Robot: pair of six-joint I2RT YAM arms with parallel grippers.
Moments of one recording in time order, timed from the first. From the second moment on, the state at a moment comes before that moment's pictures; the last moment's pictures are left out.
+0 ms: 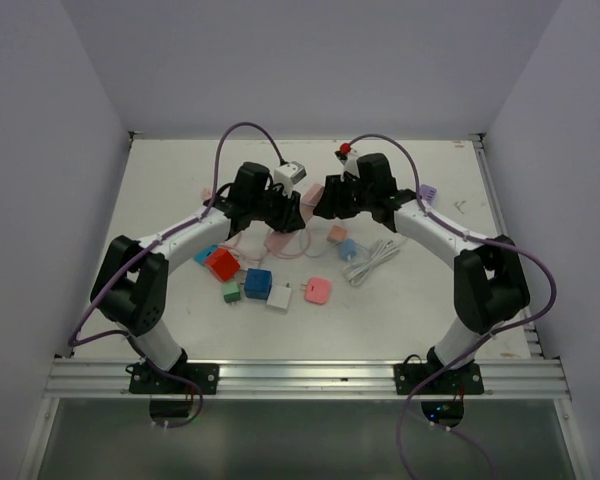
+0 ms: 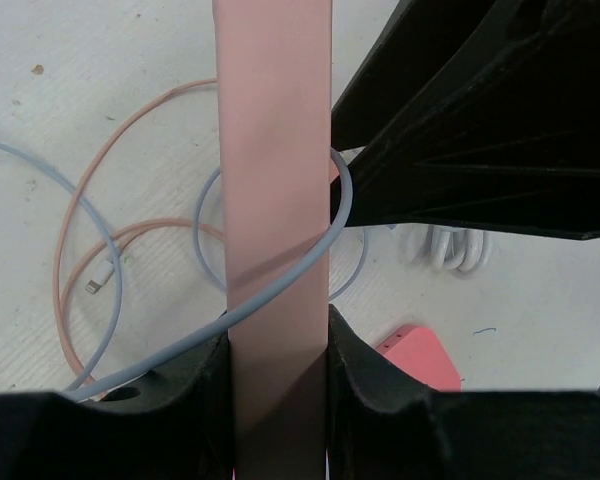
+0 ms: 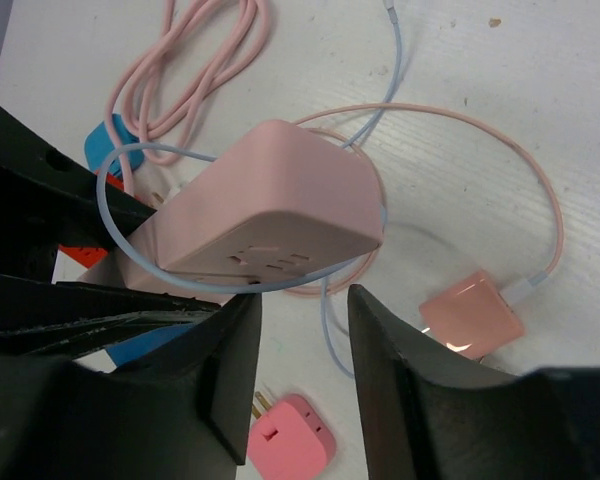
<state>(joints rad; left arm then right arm) -0.51 1.68 1.17 -0.15 0.44 -0.07 0.44 1.68 1.21 -0.16 -0.36 0.34</state>
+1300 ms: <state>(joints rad) -0.49 1.62 1.13 -0.27 0.52 -0.03 0.43 1.67 1.20 -0.11 -0.14 0.45</state>
